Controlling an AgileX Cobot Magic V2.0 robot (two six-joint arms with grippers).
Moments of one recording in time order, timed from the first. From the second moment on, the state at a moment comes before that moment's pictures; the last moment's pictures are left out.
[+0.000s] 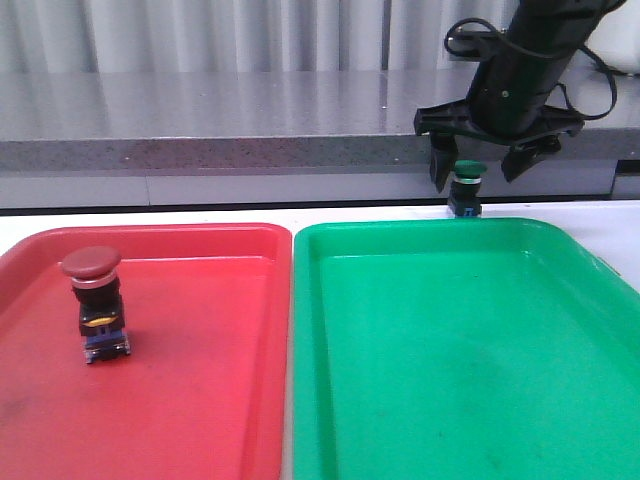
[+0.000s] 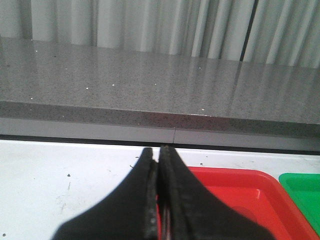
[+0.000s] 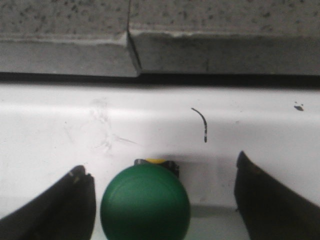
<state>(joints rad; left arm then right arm) -0.07 0.02 -0.31 0.05 0.41 -0.17 0.19 2.13 -1.70 -0.03 0.57 0.24</state>
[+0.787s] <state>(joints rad) -0.07 0.02 -0.31 0.05 0.41 -0.17 0.22 1.85 -1.52 -0.01 0.55 0.23</state>
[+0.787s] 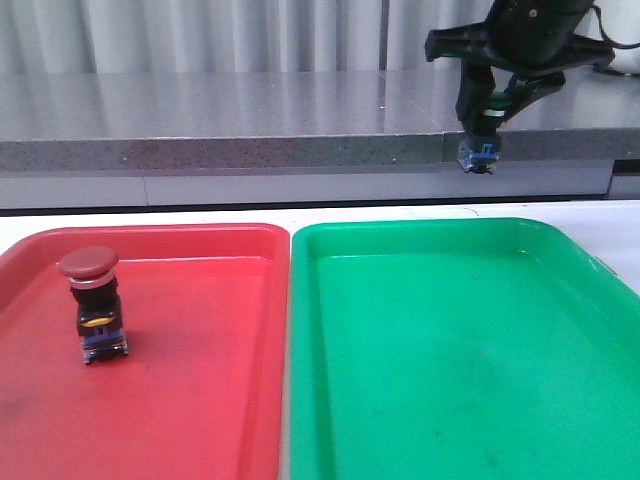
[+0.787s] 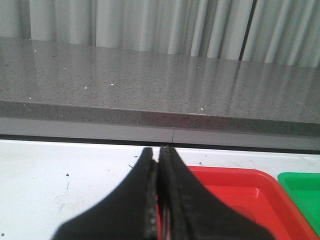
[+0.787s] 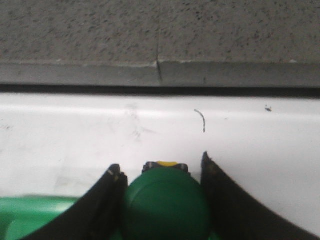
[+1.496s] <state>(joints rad) -0.07 0.02 -0.31 0.05 0.41 -0.17 0.46 1.52 -0.81 -0.01 0.29 0.23</state>
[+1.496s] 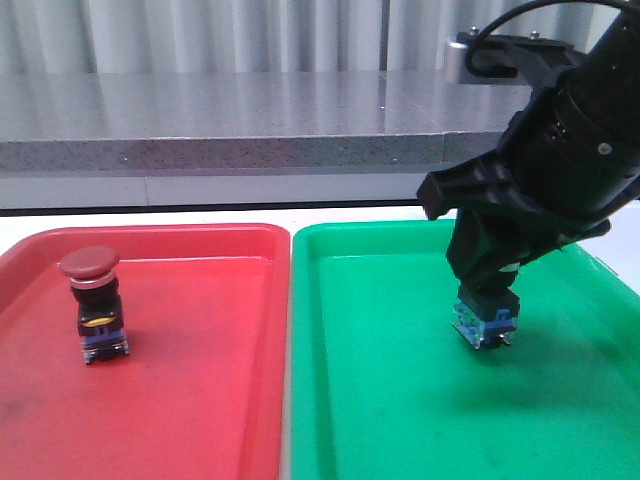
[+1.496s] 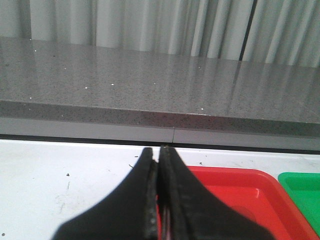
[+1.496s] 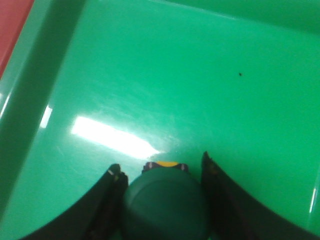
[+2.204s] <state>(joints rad) -0.07 0.02 -0.31 0.05 0.41 -0.17 0.46 1.41 -0.85 -0.01 0.33 0.23</state>
